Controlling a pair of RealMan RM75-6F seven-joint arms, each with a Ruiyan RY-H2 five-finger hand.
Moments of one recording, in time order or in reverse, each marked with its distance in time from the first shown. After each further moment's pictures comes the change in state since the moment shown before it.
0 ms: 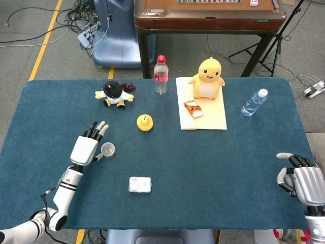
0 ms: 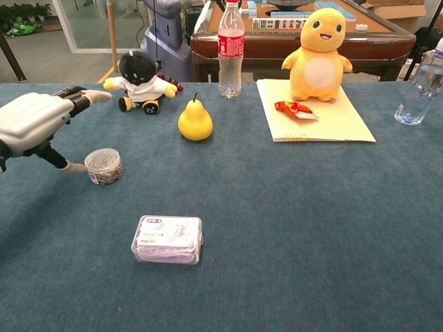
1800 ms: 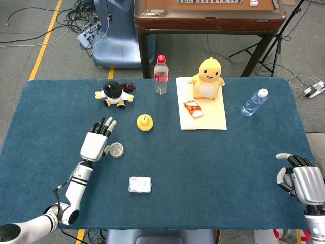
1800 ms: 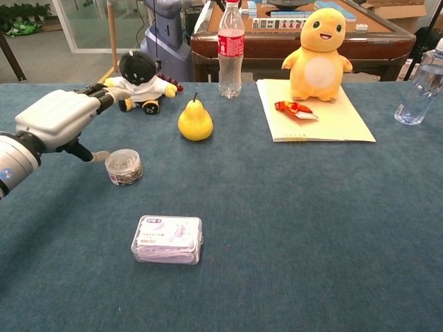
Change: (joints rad) left arm -0.076 -0.094 -0.019 0.059 -0.072 -0.015 0.106; right arm 0.006 0.007 -0.003 -0.005 0.012 -0.023 0.007
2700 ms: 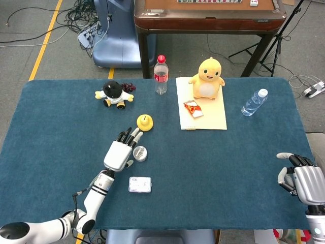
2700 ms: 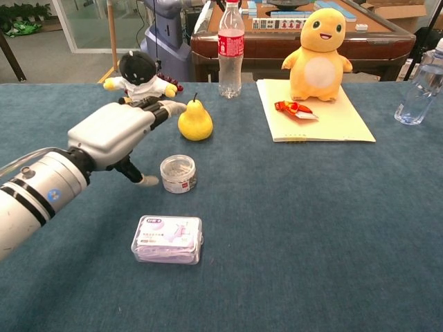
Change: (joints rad) left arm -0.026 -0.044 0.015 -0.213 0.000 0.002 0.167; right arm -0.001 0.012 0.002 -0.003 -0.003 0.007 0.020
